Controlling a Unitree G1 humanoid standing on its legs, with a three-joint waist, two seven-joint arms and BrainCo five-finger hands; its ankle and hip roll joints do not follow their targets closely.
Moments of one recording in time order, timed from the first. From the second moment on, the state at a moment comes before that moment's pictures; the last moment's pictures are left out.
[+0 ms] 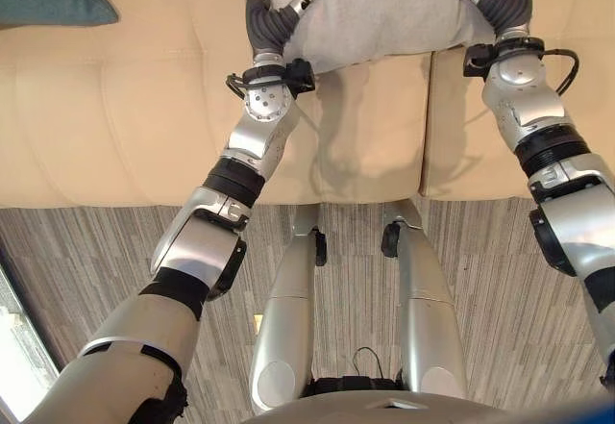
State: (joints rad) left arm -1.08 0.30 -0.34 0.63 -0.58 -0.27 0.49; right arm -1.25 -0.51 0.40 0.90 0.49 -0.14 -0.37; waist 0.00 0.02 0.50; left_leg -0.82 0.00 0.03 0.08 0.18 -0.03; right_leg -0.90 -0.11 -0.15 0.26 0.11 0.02
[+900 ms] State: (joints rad) left arm -1.27 0.39 -0.30 0.42 -0.24 -0.22 0.76; right arm -1.21 -0.55 0.26 0.44 0.02 -0.20 -0.65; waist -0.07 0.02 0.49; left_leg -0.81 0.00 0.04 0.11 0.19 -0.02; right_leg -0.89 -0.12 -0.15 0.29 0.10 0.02
